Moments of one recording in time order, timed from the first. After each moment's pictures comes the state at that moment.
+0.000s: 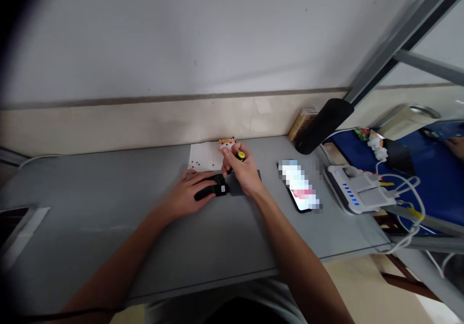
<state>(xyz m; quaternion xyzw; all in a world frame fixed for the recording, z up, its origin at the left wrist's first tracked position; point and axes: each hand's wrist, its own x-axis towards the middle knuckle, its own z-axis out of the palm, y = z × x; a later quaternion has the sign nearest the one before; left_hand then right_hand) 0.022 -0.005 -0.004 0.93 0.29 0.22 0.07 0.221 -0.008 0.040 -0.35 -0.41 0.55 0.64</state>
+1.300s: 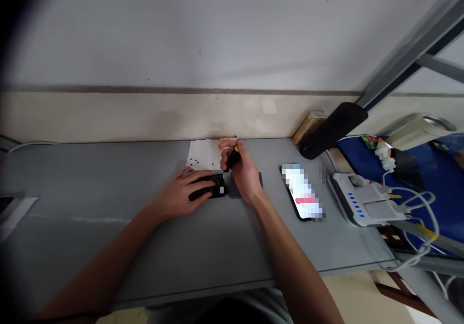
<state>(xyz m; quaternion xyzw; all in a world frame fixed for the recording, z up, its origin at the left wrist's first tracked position) 0.018 -0.003 -0.006 0.92 0.29 0.24 0.07 0.219 -0.007 0.048 -0.35 -0.40 0.58 0.62</state>
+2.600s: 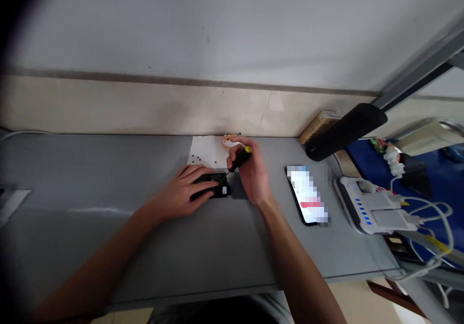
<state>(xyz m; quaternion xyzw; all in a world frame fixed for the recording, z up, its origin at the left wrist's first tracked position) 0.018 -0.006 -0.001 0.92 0.28 0.25 0.06 0.226 -0.006 0.042 -0.37 -0.48 0.51 0.61</state>
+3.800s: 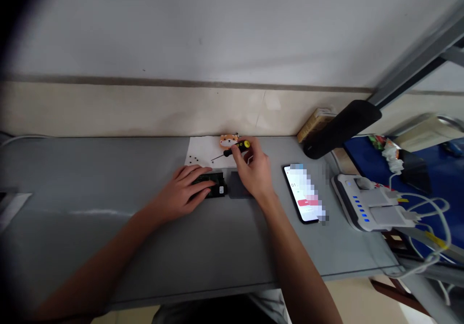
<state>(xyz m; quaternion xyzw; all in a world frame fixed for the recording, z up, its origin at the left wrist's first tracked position) 0.023 -0.009 0.001 0.93 0.30 0.23 0.02 0.246 -0.004 0.037 -0.59 -0.57 0.22 0.52</state>
